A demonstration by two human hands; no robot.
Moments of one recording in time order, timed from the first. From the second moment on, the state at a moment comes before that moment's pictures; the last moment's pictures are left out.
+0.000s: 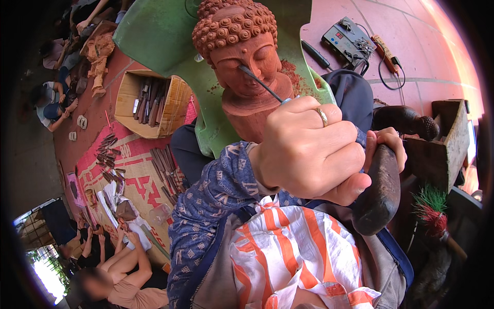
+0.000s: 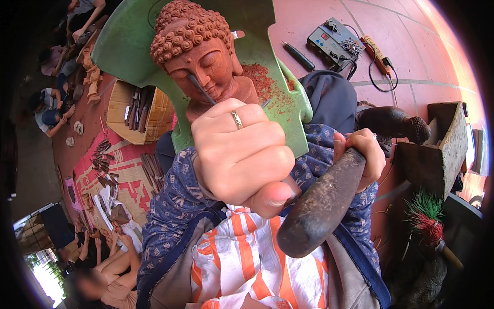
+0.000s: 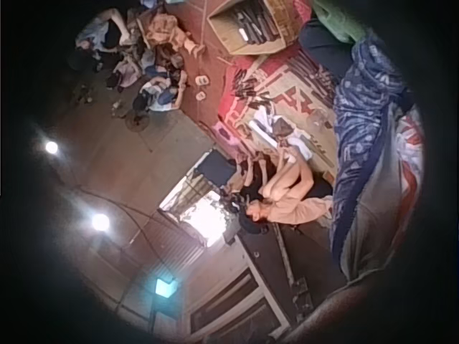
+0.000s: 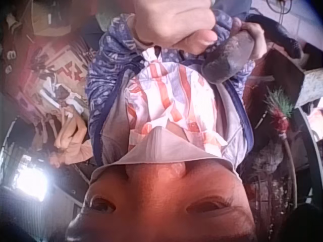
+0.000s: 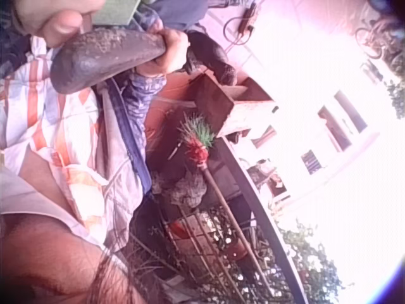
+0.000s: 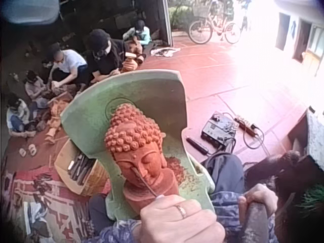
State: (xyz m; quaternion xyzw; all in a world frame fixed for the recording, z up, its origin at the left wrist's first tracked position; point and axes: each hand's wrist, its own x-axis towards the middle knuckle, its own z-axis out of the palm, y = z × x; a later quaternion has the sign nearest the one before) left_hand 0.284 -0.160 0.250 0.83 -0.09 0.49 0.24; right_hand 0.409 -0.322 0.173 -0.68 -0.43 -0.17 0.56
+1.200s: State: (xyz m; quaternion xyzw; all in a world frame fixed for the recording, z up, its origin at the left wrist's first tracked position) left_hand 0.273 -0.151 0.256 0.81 -0.13 0.49 0.30; right_hand 0.409 -0.322 0.197 -0.69 -0.48 -0.22 0.49
